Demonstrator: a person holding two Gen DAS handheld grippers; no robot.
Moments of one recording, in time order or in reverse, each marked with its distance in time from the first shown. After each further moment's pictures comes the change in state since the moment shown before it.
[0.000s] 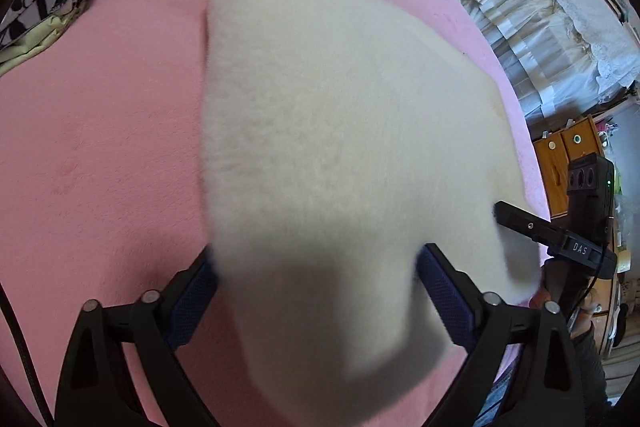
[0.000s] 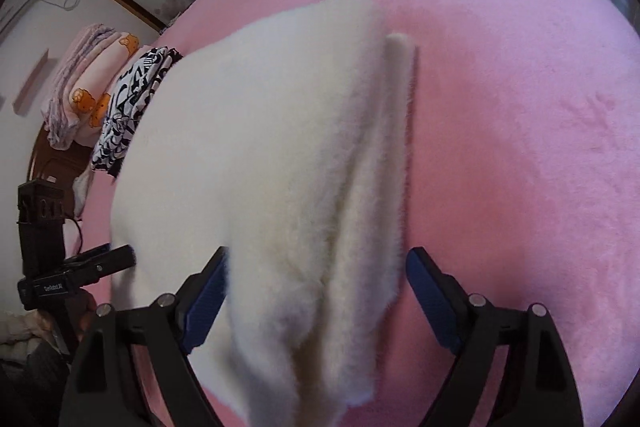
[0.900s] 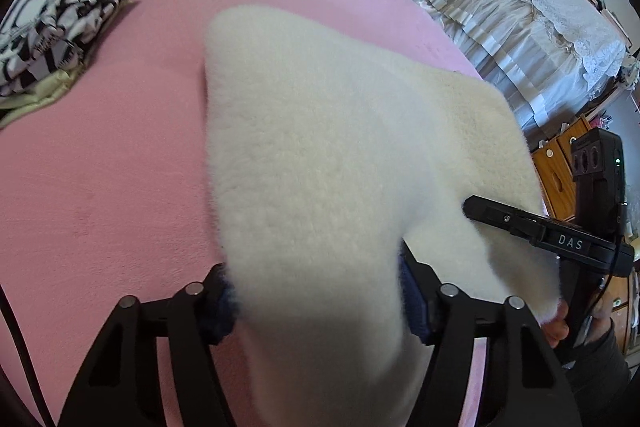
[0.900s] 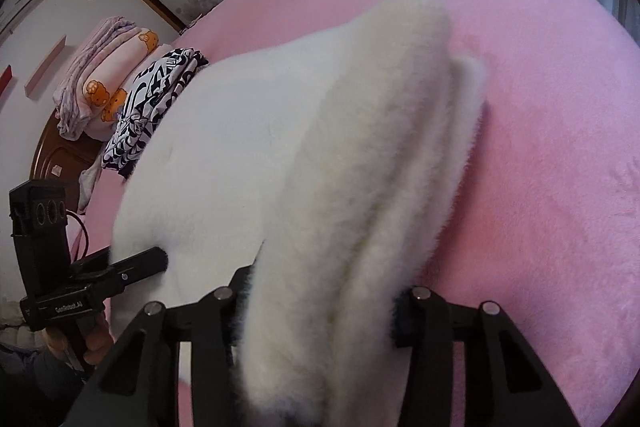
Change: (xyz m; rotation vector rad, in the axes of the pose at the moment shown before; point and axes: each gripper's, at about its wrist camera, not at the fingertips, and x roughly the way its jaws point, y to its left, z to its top) left arm -0.031 -0.010 -0.010 0.081 -0.164 0.034; right arm 0.004 0.050 0.015 -0.091 -0.062 -0.030
